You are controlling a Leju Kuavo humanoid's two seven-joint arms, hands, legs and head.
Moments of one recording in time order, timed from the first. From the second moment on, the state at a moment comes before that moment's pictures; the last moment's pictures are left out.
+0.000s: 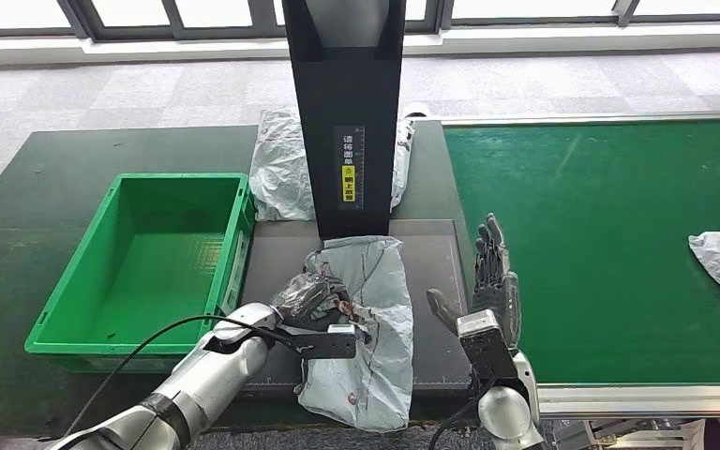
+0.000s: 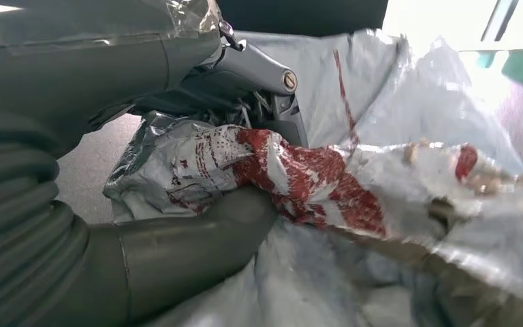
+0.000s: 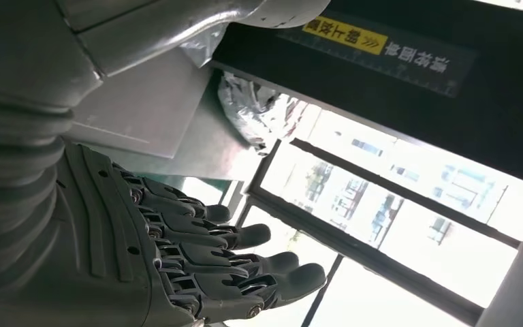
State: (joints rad) left arm -0.52 -0.08 -0.48 -0.60 -0.98 0.10 -0.28; right arm -0.07 0.09 0.24 -1.35 0.31 -0.36 -0.51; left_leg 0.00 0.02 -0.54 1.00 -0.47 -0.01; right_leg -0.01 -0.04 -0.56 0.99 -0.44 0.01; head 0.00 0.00
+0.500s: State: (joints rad) left arm -0.33 -0.02 -0.07 -1.20 -1.25 0.70 -0.18; right arm 0.04 0.09 0.21 -1.41 0.29 -0.41 -0.49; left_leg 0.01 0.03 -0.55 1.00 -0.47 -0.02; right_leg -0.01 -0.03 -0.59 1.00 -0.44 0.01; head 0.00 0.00
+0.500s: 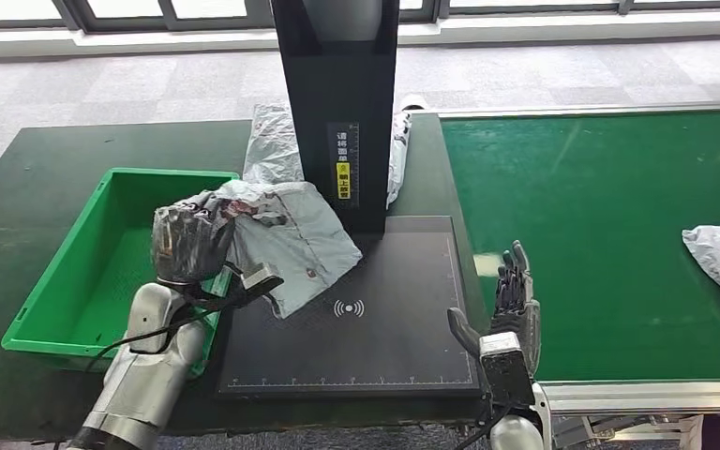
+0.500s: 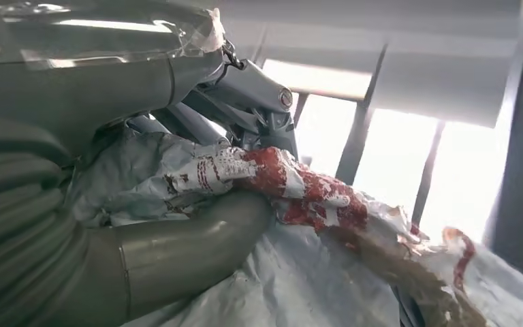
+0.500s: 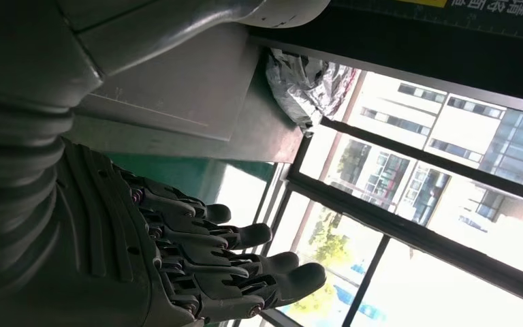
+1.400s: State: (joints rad) left arm -0.52 0.16 0.16 -0.72 -1.40 0.43 0.16; right arm 0.02 0.09 0.21 -1.41 0.31 -0.37 -0.40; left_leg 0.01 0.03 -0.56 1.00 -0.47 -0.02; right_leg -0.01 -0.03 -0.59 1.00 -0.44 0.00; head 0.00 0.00
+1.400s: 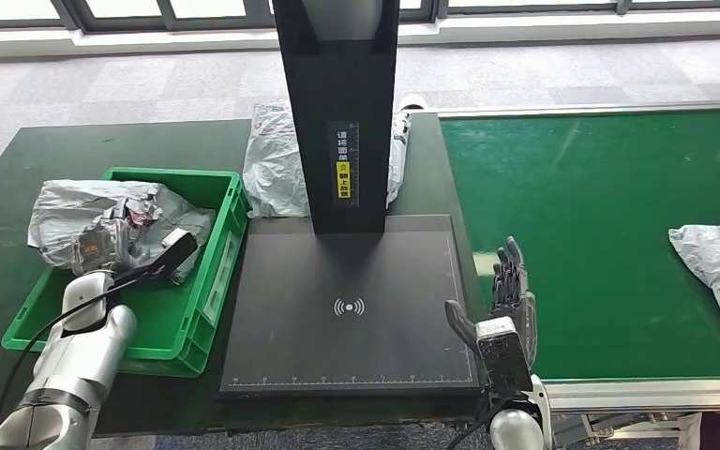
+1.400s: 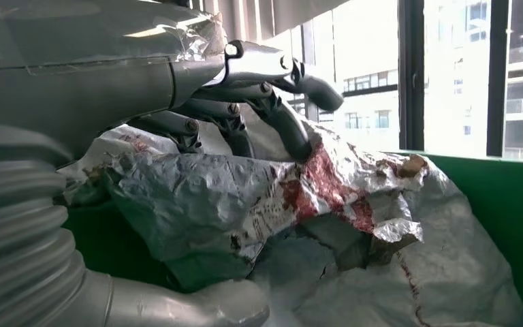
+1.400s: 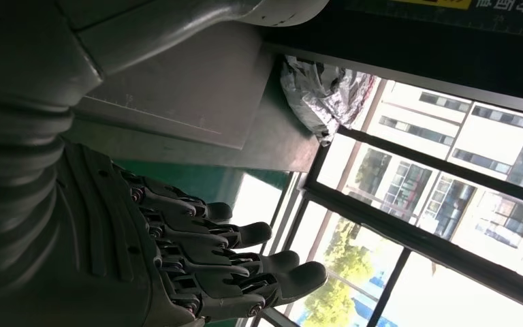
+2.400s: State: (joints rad) left arm -0.38 -0.02 0.00 -1.18 -0.24 0.45 -0.39; right arm 0.10 0.11 0.19 -1.51 0.41 -0.39 -0.36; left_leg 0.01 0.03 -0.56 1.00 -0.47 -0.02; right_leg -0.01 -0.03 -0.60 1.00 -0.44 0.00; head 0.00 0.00
